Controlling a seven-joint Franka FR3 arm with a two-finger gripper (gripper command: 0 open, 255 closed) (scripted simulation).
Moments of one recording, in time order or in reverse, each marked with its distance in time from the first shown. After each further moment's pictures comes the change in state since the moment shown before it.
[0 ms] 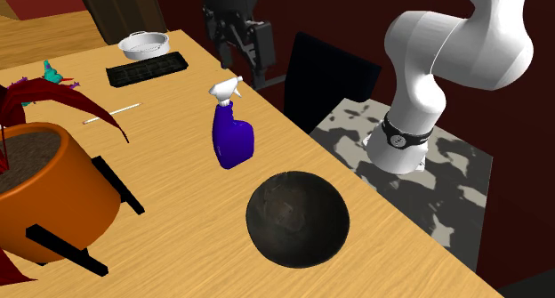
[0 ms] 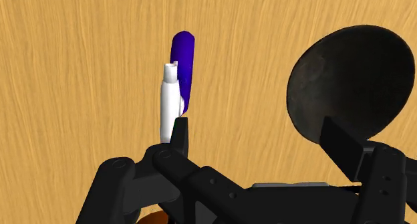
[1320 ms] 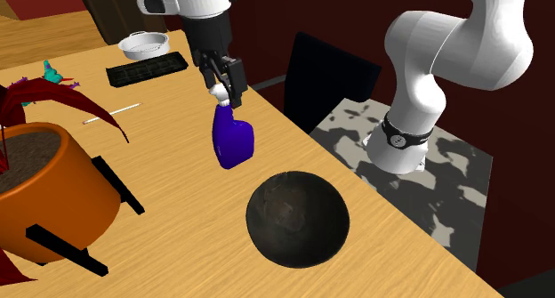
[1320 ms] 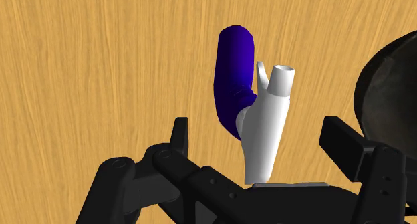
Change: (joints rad) arm -0.012 0.189 -0.118 -0.003 0.016 0.192 -0.125
